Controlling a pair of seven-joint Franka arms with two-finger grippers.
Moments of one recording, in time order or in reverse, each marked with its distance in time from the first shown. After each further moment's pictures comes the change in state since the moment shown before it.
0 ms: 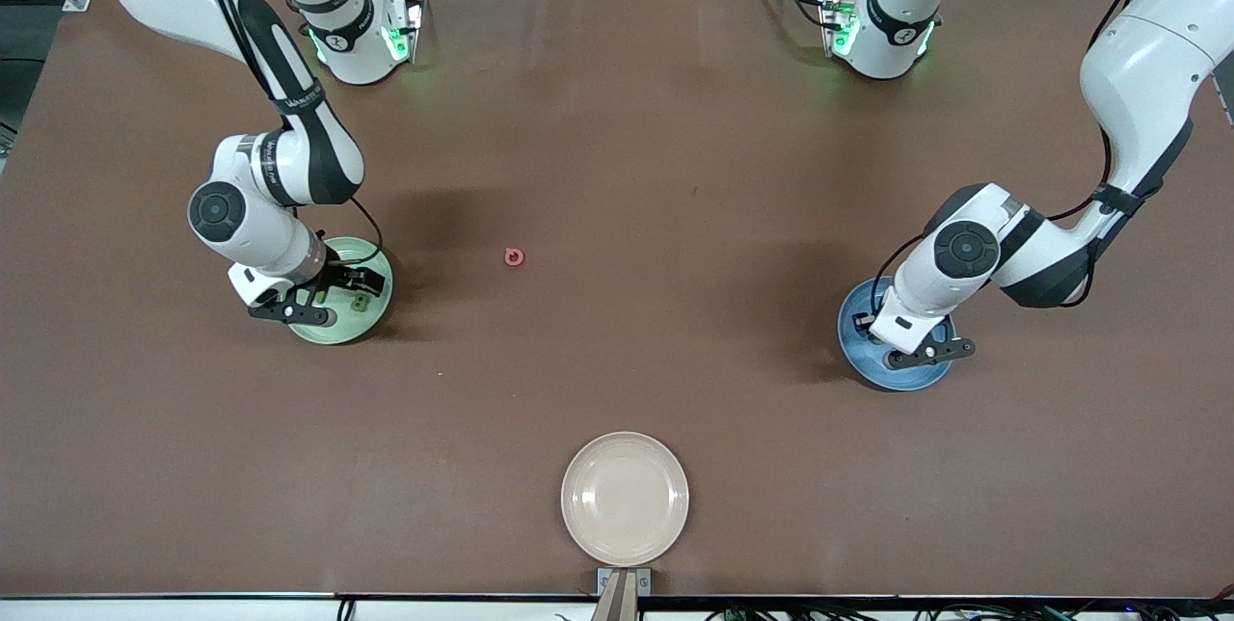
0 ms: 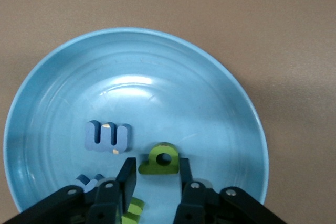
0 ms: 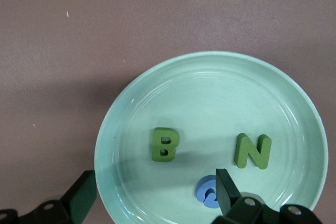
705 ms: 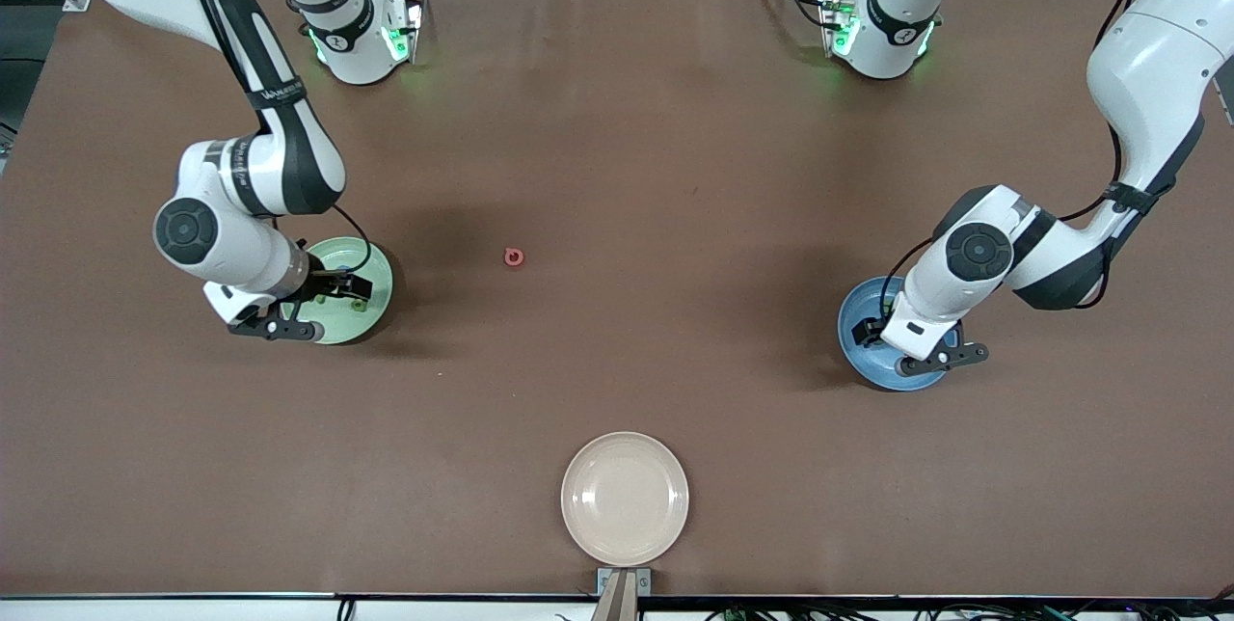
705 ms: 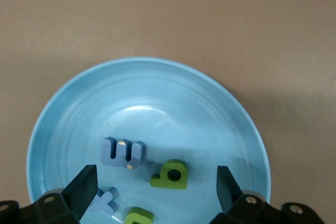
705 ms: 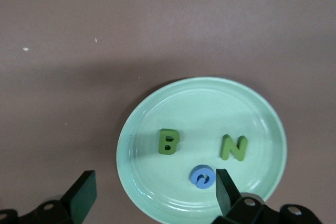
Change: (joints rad) left arm 0.013 -0.008 -0.011 0.031 0.000 0.000 0.000; right arm -0.002 -0.008 -0.004 0.242 -0.053 -0.334 0.000
